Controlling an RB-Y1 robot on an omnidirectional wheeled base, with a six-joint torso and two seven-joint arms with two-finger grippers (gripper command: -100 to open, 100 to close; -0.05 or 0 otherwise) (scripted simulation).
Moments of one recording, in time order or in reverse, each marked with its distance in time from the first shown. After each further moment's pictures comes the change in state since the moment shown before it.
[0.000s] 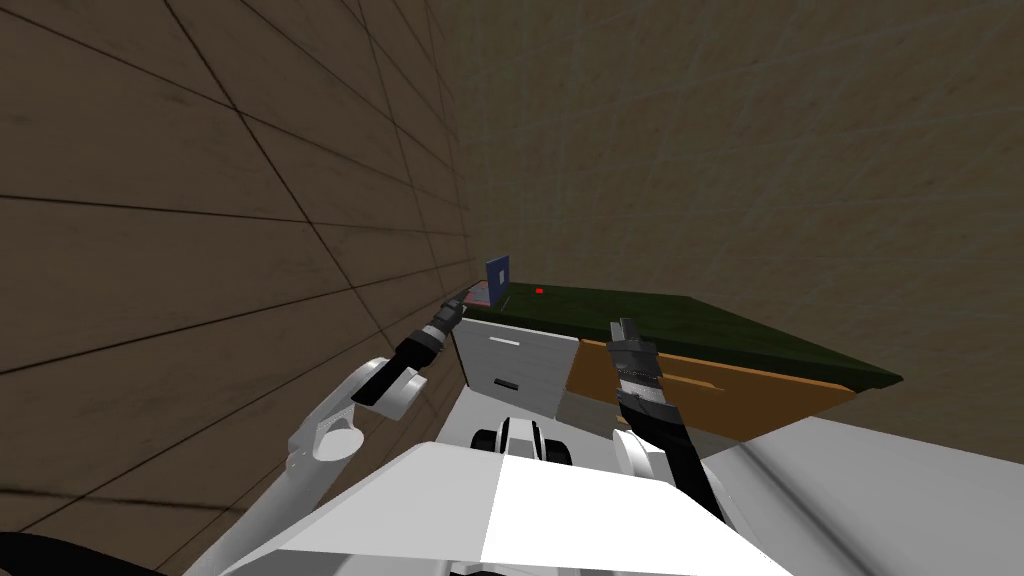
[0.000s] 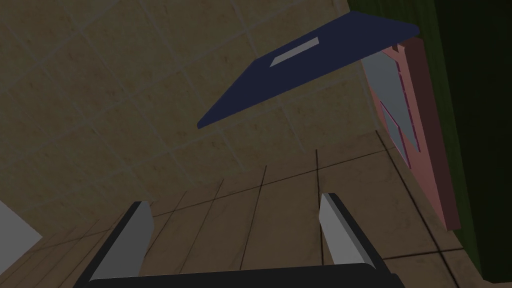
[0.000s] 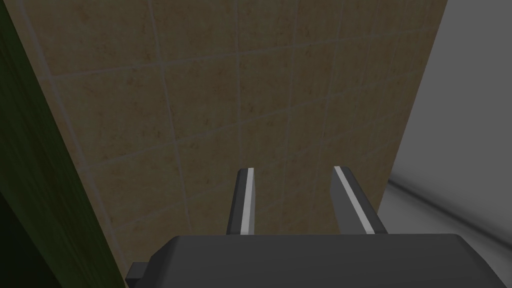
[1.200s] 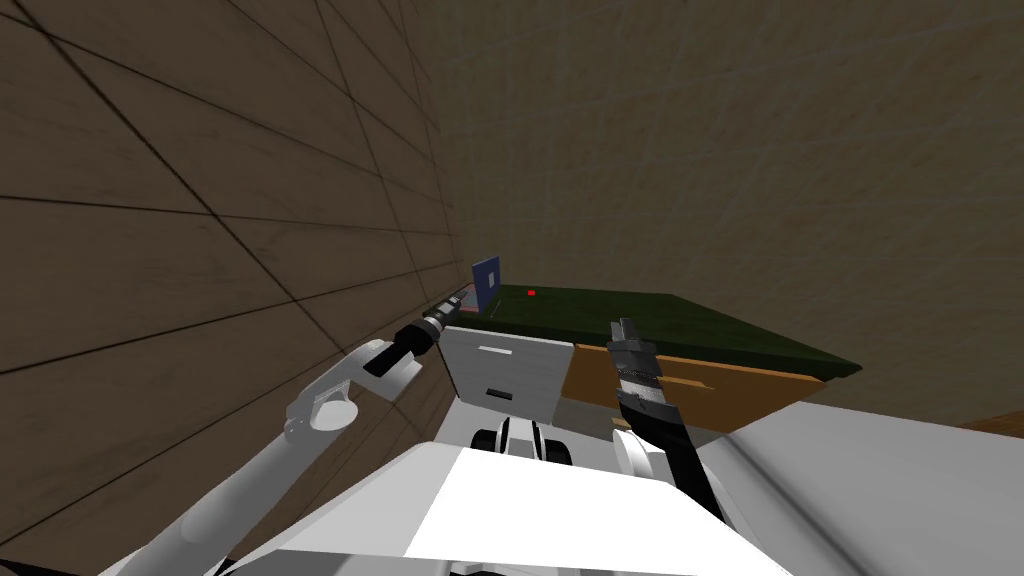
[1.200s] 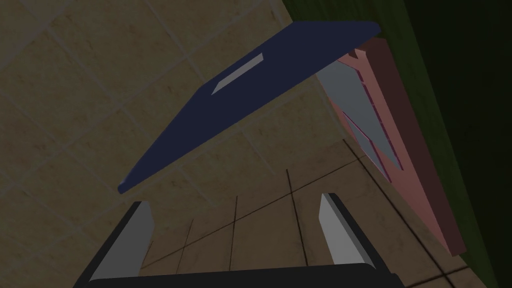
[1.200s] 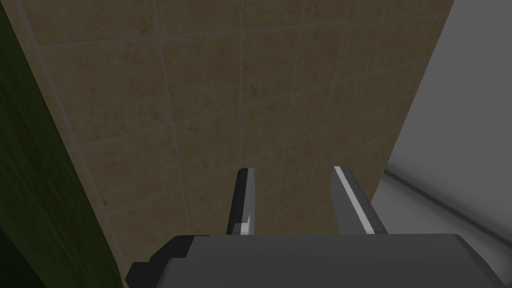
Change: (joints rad) left arm -0.096 0.202 0.019 0.018 0.022 0.289 0.071; right arm 0.000 0.000 0.000 0.000 0.000 0.000 0.000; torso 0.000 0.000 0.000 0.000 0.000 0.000
